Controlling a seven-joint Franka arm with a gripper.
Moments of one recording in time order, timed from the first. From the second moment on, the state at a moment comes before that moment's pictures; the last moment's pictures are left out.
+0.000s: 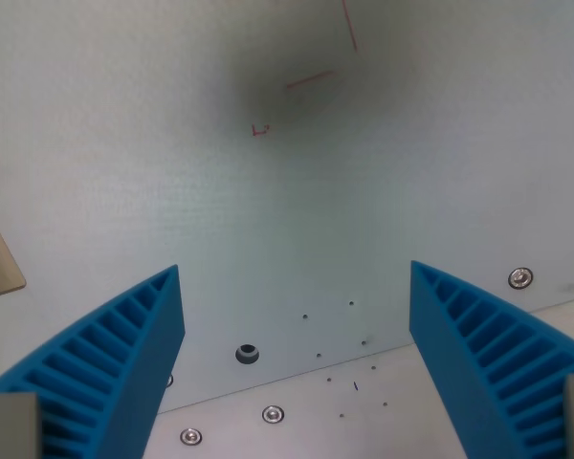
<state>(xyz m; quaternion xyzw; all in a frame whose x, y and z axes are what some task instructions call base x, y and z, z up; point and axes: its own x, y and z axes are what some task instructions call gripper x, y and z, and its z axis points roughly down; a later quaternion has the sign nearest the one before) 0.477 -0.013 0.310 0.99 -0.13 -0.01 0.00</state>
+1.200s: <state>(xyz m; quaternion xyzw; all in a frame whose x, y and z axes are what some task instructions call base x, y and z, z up) 0.477 -0.008 0.310 0.99 -0.14 -0.01 -0.03</state>
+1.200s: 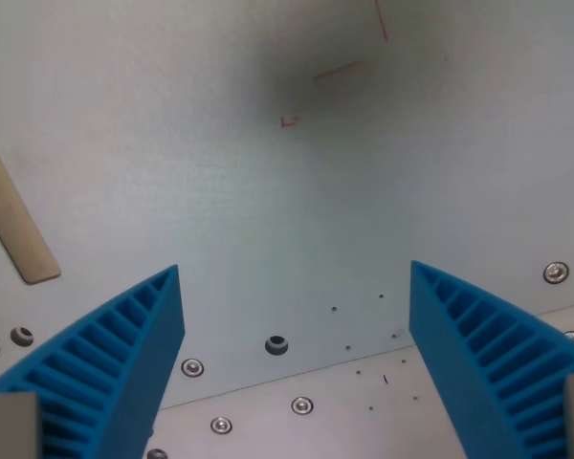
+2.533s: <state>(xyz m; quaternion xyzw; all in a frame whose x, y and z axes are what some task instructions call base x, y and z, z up) 0.477 -0.008 0.309 0.98 -0.14 -0.02 -0.12</state>
